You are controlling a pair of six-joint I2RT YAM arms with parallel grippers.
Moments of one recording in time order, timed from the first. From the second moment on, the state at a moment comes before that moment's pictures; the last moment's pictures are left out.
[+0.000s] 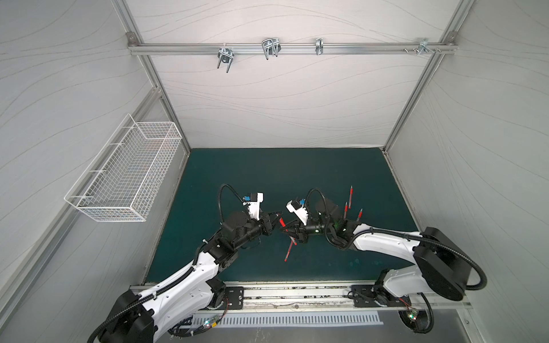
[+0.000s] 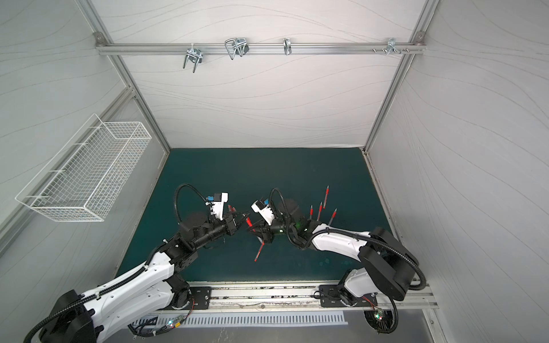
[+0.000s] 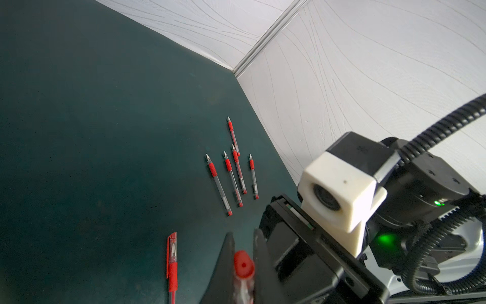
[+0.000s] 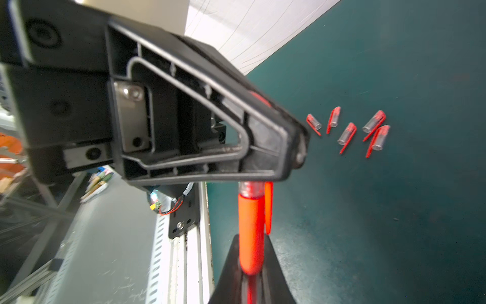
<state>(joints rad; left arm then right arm) -0.60 0.85 0.36 0.28 0.25 -0.73 0.90 1.42 0.64 0.36 -0.66 0.27</state>
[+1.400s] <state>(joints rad) -0.50 1.06 0.54 -0.09 -0.30 -0.68 0.84 1.18 0.59 -0.05 0.10 0.32</state>
